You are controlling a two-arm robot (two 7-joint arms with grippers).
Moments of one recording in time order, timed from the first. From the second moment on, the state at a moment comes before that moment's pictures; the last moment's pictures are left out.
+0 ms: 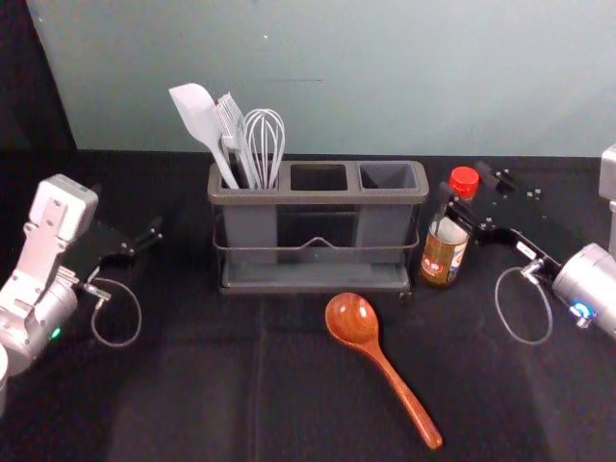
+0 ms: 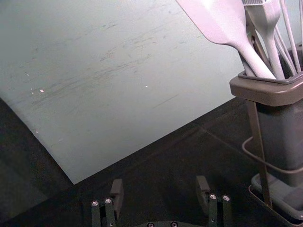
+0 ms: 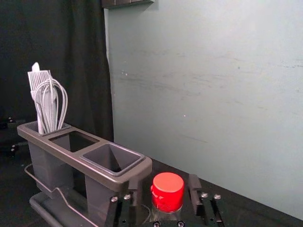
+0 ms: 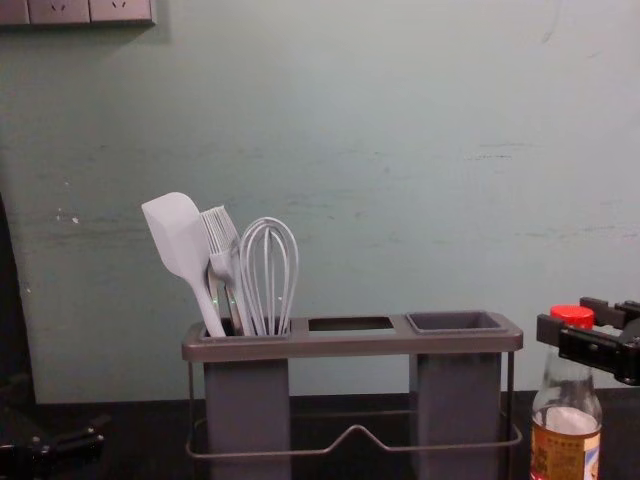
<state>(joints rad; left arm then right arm) -0.20 0.60 0.45 -1.41 -0.25 -0.12 0.03 0.21 0.45 -0.23 -1.43 0.40 -0.12 0.47</state>
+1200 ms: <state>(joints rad) -0.20 0.60 0.45 -1.41 -0.25 -0.12 0.03 -0.20 0.60 -0.09 -1.88 0.35 0.04 0.38</state>
